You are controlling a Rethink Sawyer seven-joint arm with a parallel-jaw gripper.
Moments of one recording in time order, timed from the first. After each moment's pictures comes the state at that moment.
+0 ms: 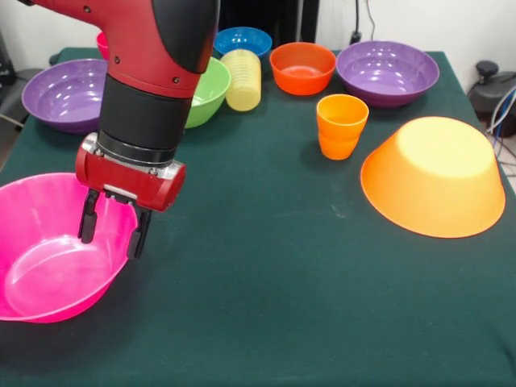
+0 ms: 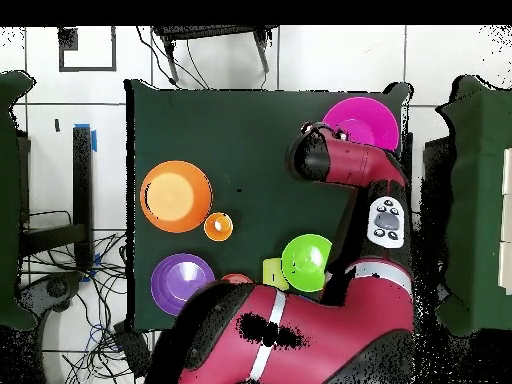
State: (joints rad) arm -0.30 -0.28 -0.13 1.14 -0.16 0.26 1.84
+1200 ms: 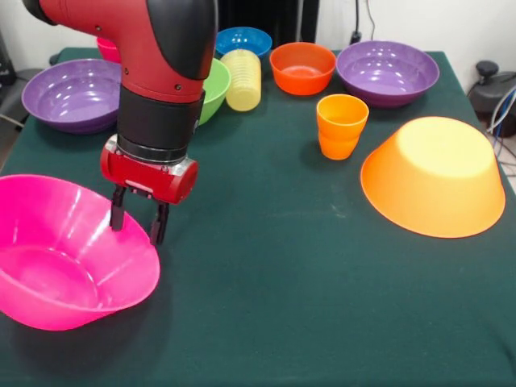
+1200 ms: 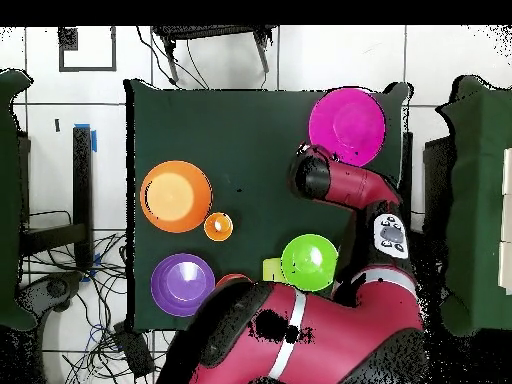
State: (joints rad) arm -0.35 -0.28 -0.09 1.28 -0.09 0.21 1.85
